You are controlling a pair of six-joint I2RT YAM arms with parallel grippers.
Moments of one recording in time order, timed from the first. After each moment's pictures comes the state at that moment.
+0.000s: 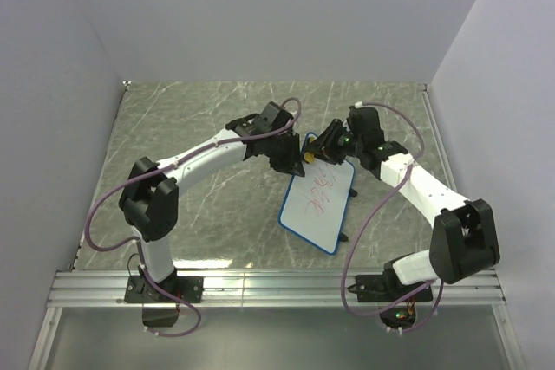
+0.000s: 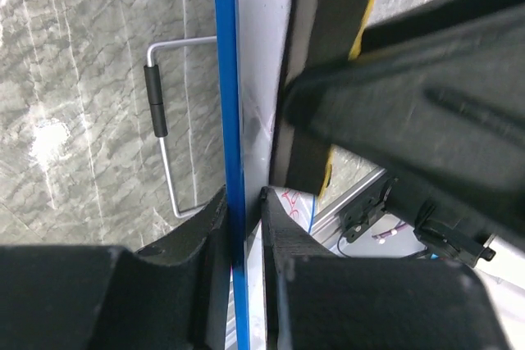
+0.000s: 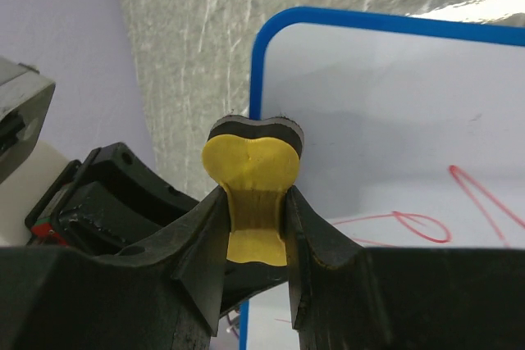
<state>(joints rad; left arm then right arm) -0.75 1.82 1.51 -0.60 0.31 -0.64 0.34 1.40 0.98 -0.24 -0.36 0.93</state>
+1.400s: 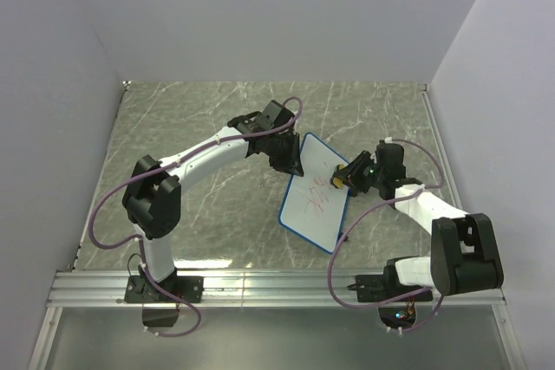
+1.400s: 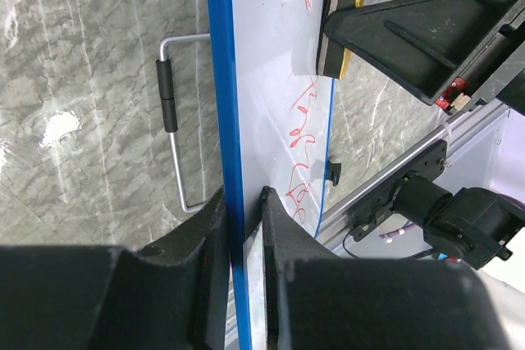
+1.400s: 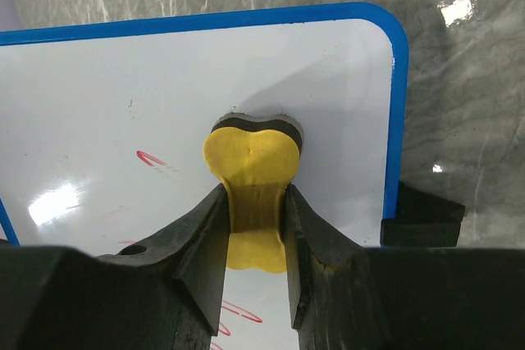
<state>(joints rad) -0.74 1.86 1.57 -0.66 0.30 -0.62 0.13 1.33 0.56 0.00 -0.35 0.86</state>
